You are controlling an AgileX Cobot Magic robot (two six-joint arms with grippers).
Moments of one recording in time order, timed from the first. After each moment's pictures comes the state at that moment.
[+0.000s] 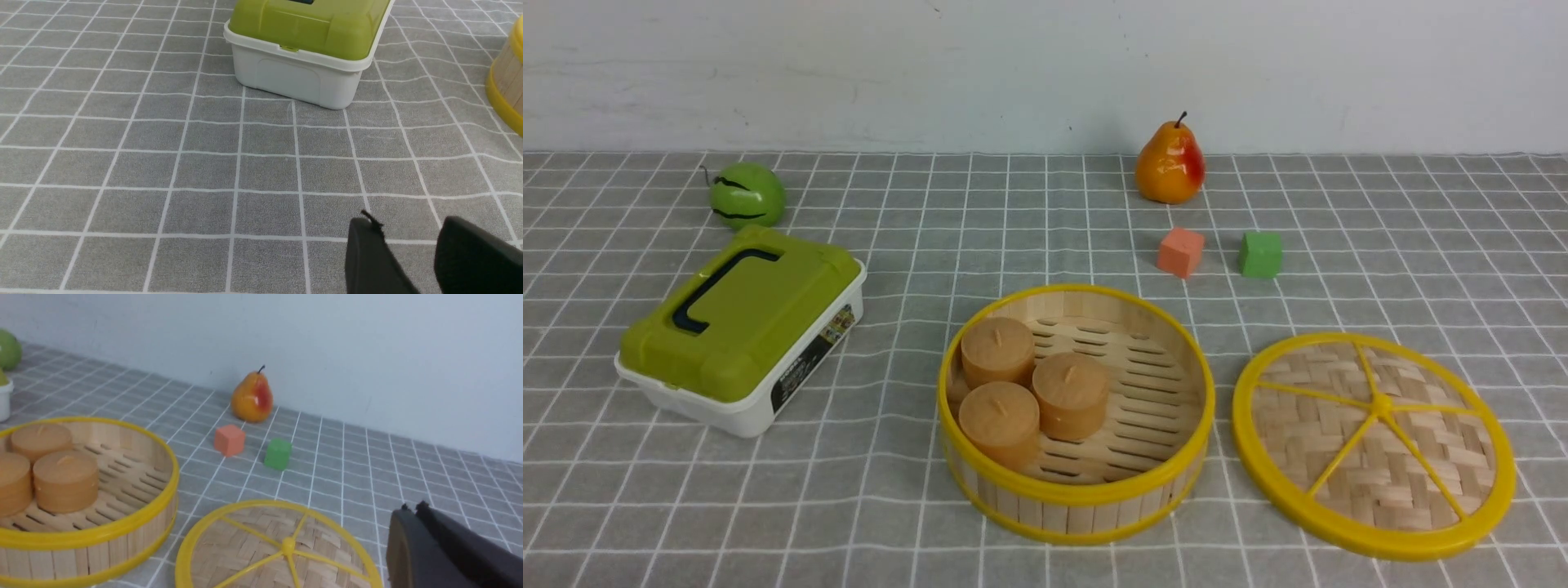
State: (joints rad) right arm 0.11 0.16 -0.23 0.18 0.21 -0.28; left arm 0.00 -0.01 0.03 0.00 0.36 -0.08
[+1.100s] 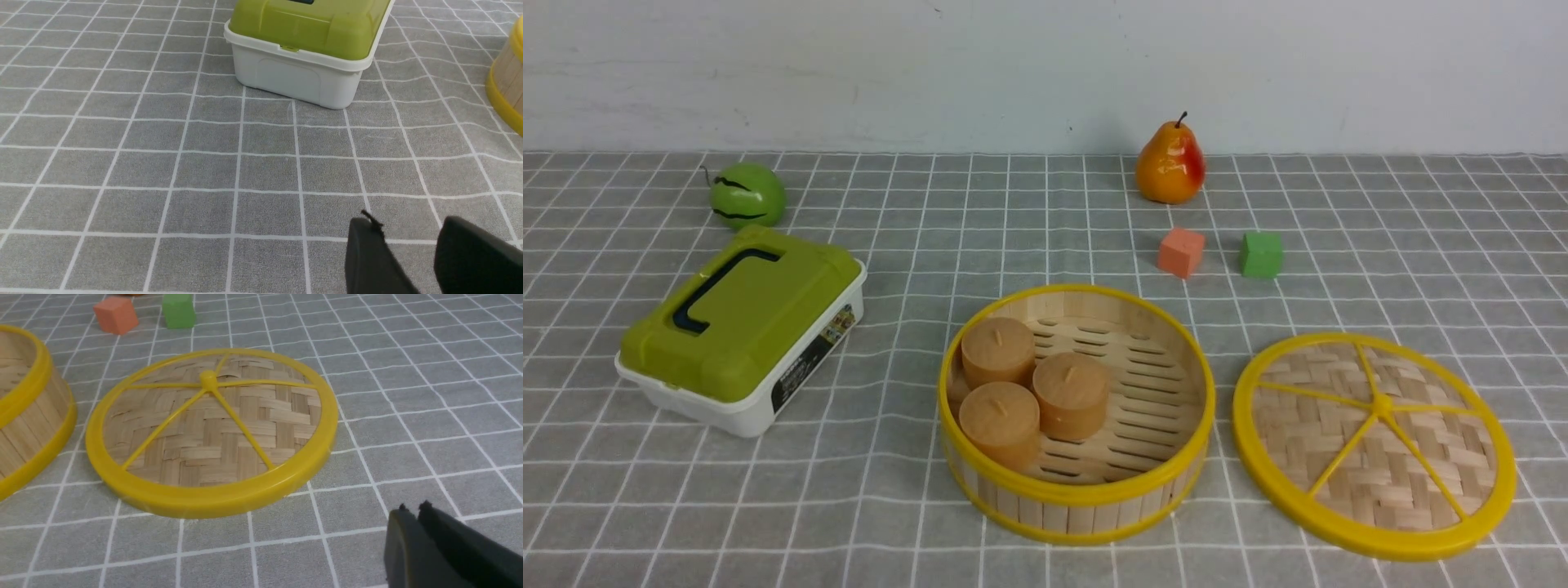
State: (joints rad) right arm -0.08 -0.01 0.02 0.02 0.38 0.12; left arm 0.00 -0.01 0.03 0.00 0.36 -0.08
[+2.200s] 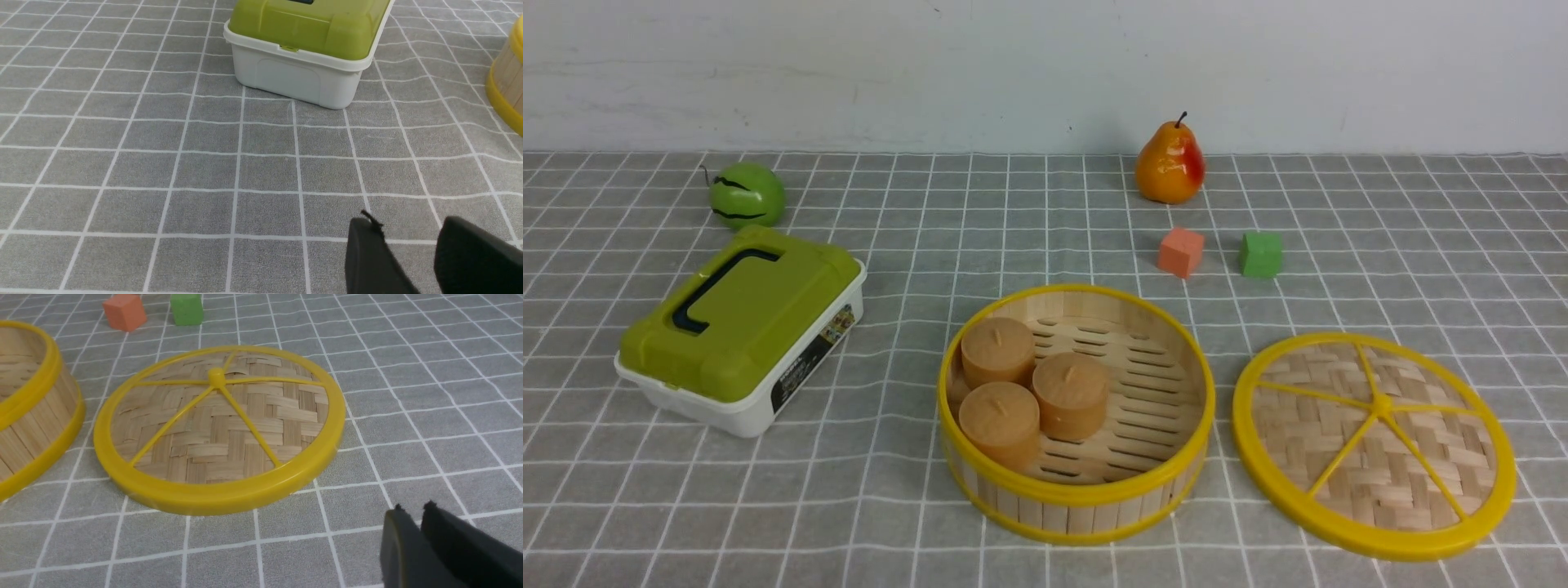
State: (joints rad) right arm -0.08 -0.01 0.02 0.03 0.39 0.11; left arm 0.00 -0.01 0.03 0.00 0.36 -0.08
